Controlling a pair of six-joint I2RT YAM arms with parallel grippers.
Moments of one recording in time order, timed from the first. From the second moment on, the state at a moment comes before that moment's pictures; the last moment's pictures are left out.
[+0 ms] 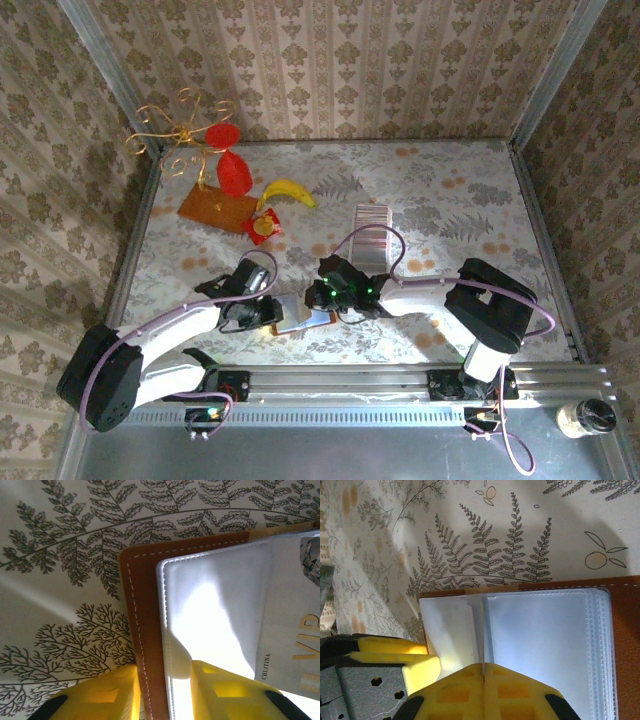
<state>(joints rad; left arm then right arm) -0.65 1.14 0.45 -0.51 0.22 -0.76 0.96 1.71 0.80 0.14 -0.13 1.08</state>
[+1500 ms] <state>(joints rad) -0.69 1.15 0.44 -0.45 0.20 -0.76 1.02 1.60 0.64 0.36 0.08 1.21</state>
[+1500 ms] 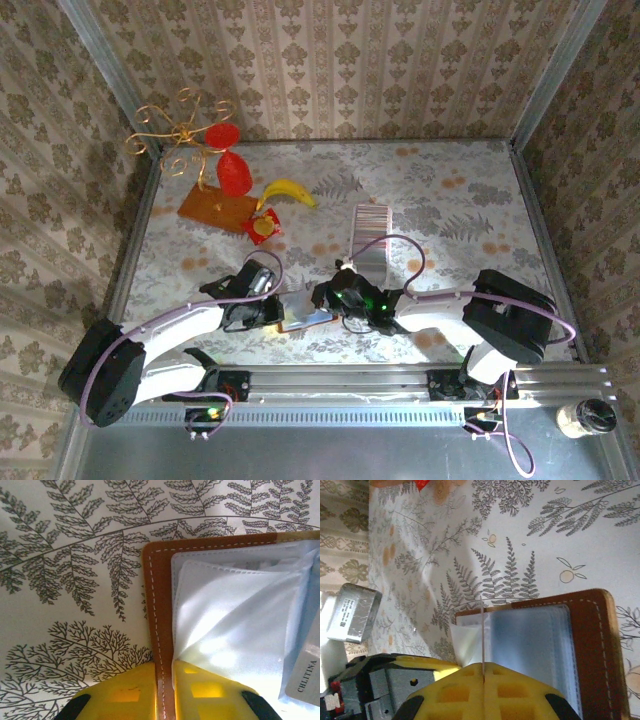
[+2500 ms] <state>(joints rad) -0.69 1.14 0.43 -0.44 0.21 -0.77 1.06 1.62 0.63 0.28 0.06 1.29</state>
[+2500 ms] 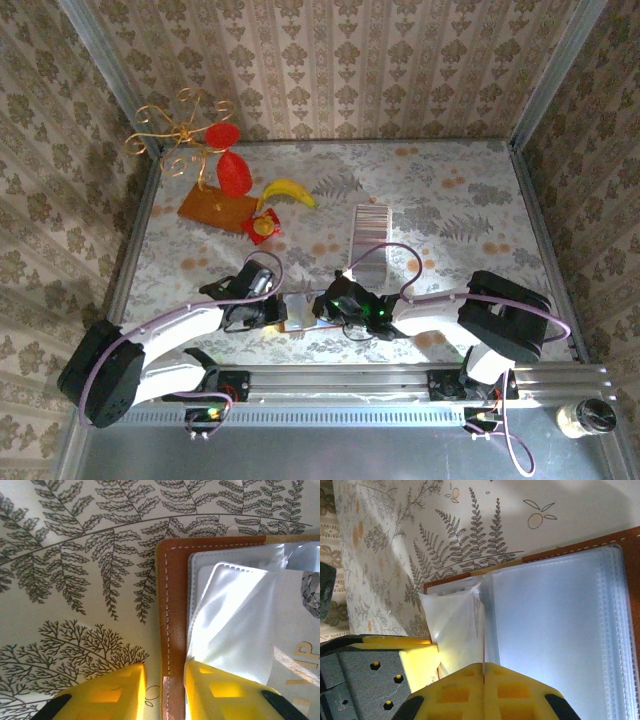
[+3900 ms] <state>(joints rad) -0.69 1.15 0.44 -0.47 0.19 -0.75 0.92 1.69 0.72 0.23 -0.20 1.04</state>
